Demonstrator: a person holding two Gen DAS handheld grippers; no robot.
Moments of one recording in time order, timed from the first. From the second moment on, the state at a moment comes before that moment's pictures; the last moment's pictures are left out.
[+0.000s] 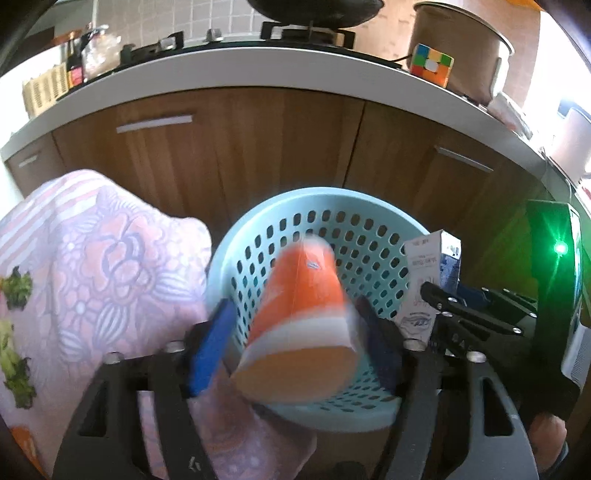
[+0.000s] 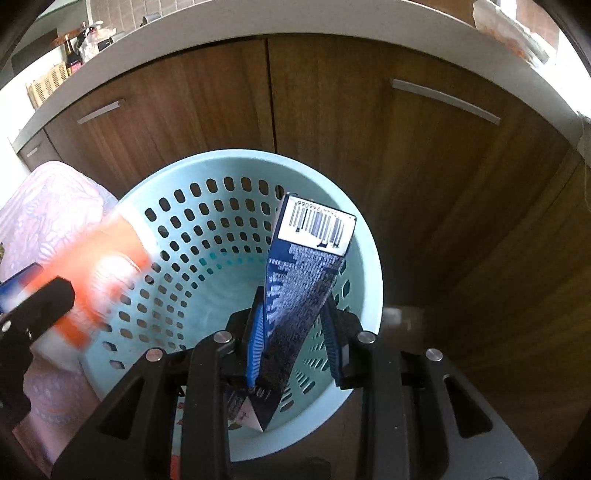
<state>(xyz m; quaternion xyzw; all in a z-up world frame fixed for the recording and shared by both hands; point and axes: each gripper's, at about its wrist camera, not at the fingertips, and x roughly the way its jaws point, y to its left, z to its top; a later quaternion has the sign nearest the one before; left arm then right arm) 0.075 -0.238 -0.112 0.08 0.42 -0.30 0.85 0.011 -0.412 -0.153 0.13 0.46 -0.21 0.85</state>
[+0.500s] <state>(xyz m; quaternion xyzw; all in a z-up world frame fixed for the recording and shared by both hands) 0.049 -0.160 -0.066 0.01 0.36 -0.28 0.89 0.002 -0.371 -0.097 0.12 0.40 -0.19 0.89</state>
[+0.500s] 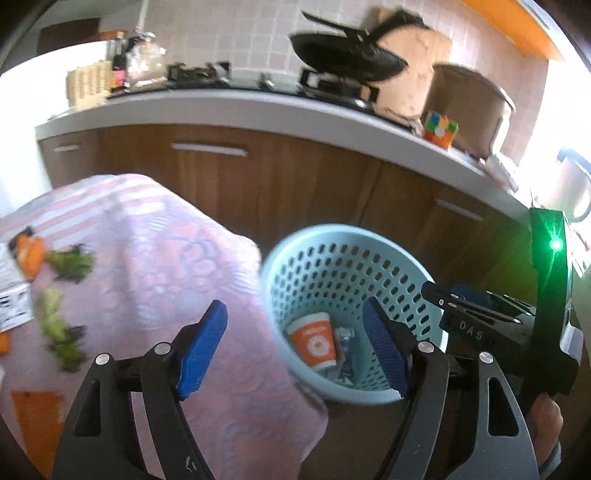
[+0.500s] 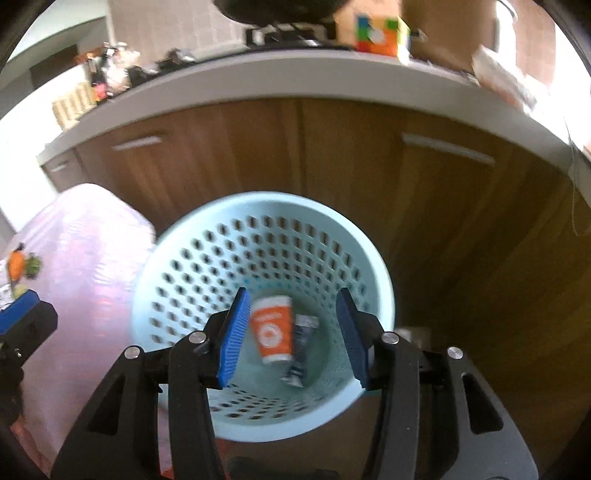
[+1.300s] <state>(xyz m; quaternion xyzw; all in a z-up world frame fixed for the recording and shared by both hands) 0.028 0.180 0.020 -0.09 0.27 0.04 0.96 0.034 -0.107 -0.028 0.03 0.35 0.09 0.93</state>
